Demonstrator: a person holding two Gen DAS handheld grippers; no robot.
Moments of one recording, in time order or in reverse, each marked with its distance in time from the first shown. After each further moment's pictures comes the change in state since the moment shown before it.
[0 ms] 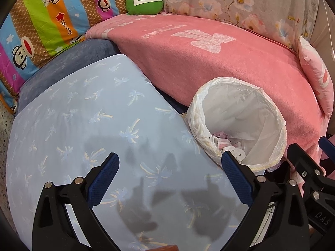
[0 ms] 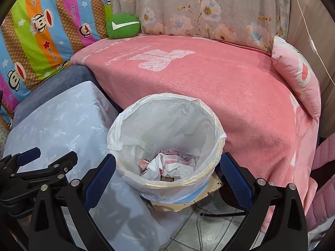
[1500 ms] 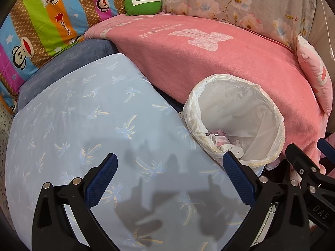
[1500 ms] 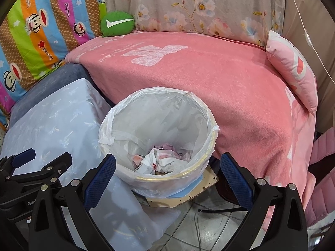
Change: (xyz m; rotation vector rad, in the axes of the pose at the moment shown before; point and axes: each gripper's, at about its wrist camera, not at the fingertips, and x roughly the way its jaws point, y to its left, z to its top) left arm 0.000 -0.009 -0.008 -0.003 -0.007 0.002; right arm 0.001 -0.007 -0.015 0.022 0.023 -0.028
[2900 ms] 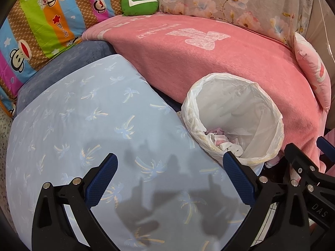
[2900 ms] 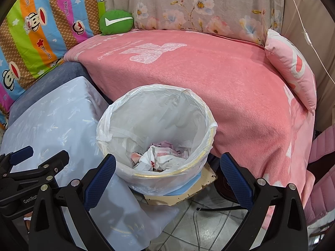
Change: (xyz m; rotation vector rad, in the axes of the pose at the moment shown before) left arm 0.000 -0.001 0.000 0.023 0.000 -0.004; right arm 0.001 -0.003 -0.001 0.001 0.005 -0.003
